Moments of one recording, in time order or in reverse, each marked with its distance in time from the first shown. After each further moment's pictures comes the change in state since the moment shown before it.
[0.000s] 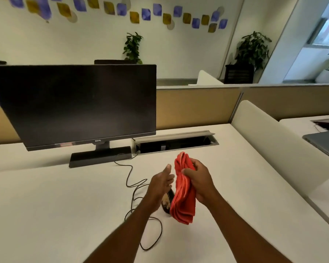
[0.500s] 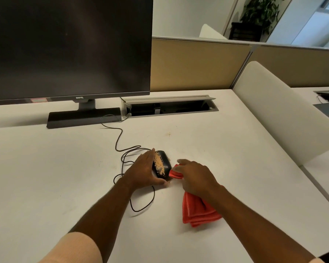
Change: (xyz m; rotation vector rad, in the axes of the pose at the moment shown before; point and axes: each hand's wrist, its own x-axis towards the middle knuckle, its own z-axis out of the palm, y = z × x) left_hand 0.036 -0.108 -0.052 1.039 -0.128 0.197; right_hand -0.019 0.079 -0.020 -1.395 -0.371 -0.291
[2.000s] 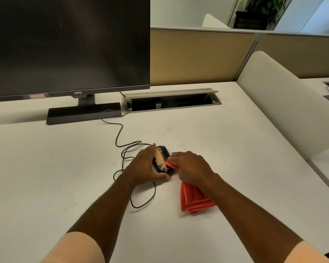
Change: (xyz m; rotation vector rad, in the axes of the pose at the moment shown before) left_hand 0.002 -0.001 0.003 0.027 0.024 0.004; right_hand 0.024 -0.007 -0.004 -0.029 -0.077 -0.025
